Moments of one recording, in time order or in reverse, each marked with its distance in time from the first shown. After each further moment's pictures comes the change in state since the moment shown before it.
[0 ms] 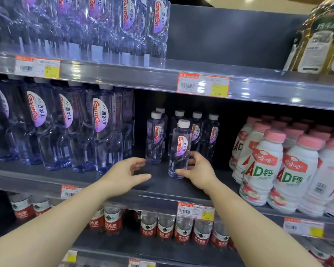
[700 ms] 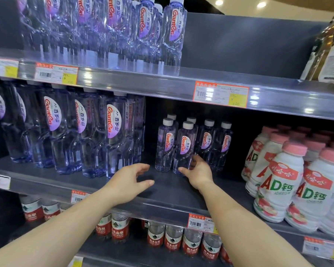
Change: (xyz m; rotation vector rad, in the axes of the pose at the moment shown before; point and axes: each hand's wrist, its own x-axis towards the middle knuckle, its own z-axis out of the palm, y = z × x) left_hand 0.006 -0.015 -0.008 0.173 0.108 0.042; right_hand 0.044 0.000 0.035 -0.105 0.122 0.073
